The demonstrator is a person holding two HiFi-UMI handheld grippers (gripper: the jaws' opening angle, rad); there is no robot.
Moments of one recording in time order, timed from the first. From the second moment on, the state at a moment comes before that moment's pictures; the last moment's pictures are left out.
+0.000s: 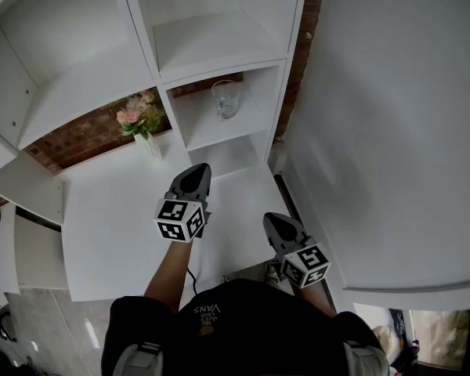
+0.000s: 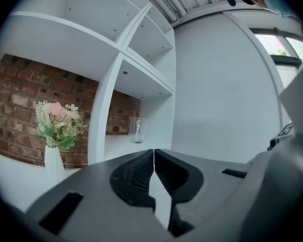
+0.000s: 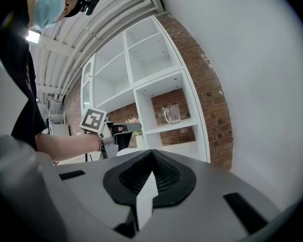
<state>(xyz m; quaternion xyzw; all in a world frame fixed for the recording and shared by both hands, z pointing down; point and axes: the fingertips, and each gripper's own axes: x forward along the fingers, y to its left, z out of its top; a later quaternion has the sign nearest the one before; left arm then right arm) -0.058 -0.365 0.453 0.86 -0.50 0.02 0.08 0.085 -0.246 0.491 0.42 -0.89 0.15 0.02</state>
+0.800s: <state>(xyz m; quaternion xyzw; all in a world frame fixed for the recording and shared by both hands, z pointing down) -0.083 -0.270 0.507 0.89 -0.44 0.05 0.11 0.053 -0.213 0.514 0.46 -0.87 0.16 0.03</state>
